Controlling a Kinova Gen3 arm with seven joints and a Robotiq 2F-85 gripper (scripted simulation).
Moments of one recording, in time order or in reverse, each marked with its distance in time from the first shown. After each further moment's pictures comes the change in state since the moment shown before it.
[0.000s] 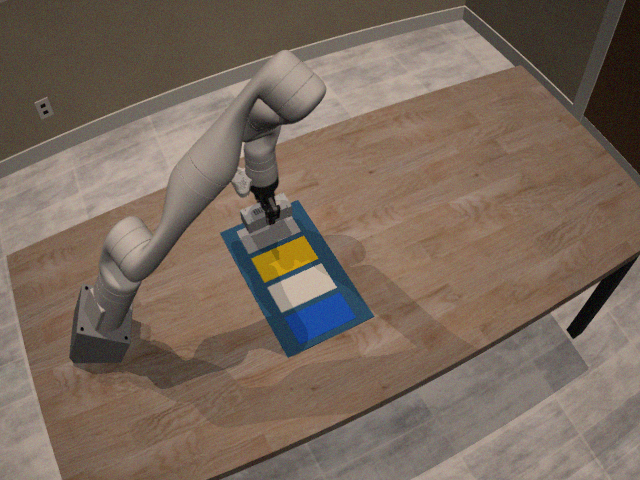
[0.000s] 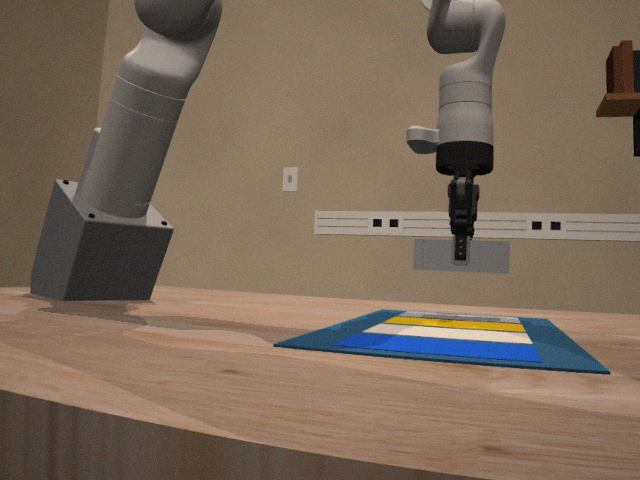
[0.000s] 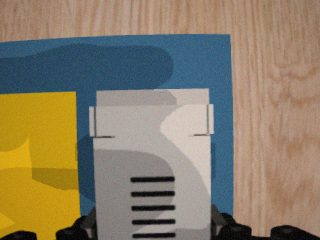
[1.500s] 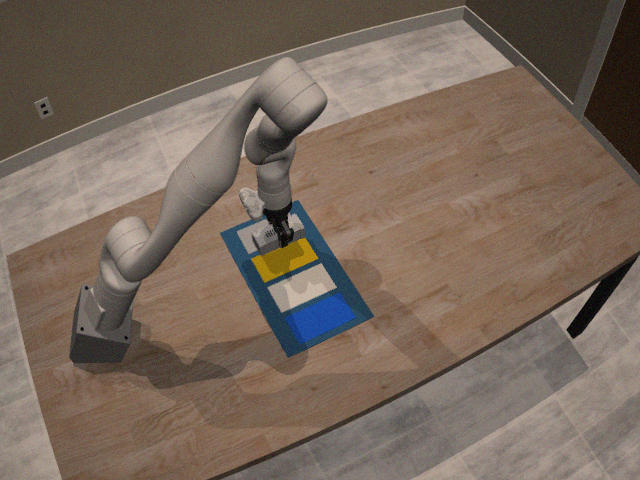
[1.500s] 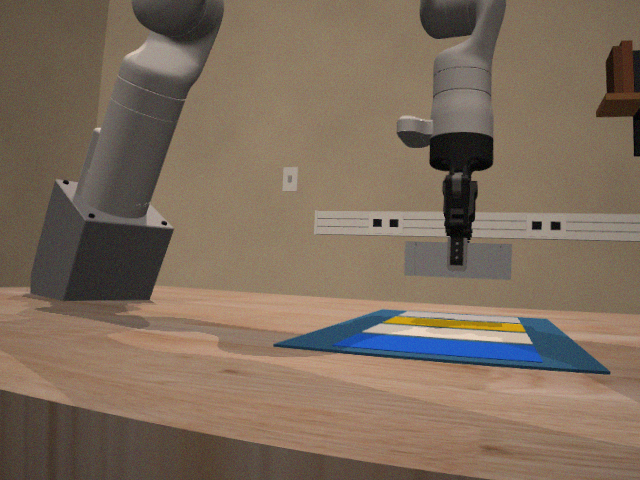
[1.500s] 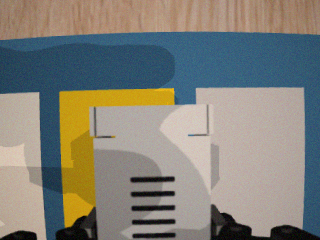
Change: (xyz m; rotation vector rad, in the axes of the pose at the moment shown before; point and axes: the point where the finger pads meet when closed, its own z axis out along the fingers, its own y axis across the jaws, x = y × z) arm 0.000 -0.070 0.007 0.001 0.000 0.000
